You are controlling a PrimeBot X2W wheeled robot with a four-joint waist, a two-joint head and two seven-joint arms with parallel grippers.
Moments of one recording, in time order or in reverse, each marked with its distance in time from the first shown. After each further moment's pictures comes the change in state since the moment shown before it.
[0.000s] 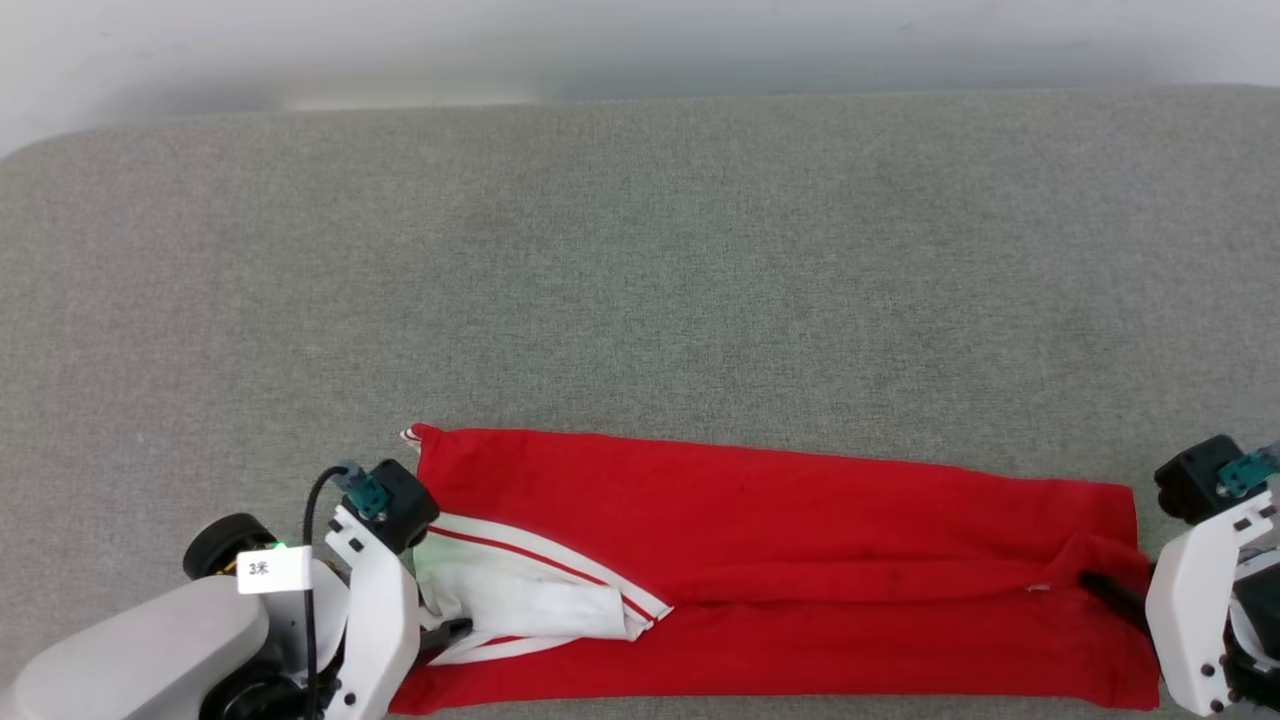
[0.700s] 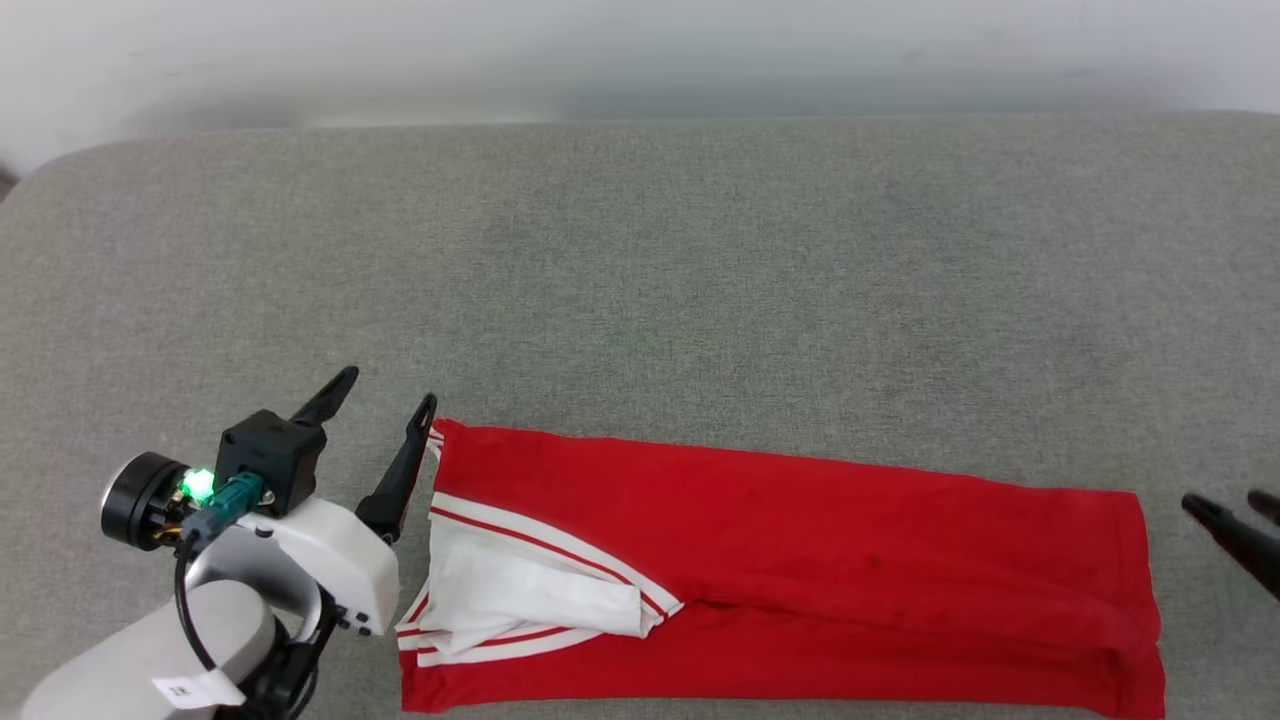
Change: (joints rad) left arm 0.143 -0.032 0.235 -0.041 0.195 0.420 -0.667; right arm 0.131 0.041 -0.407 -0.079 0.159 0.000 -0.034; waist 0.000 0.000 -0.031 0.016
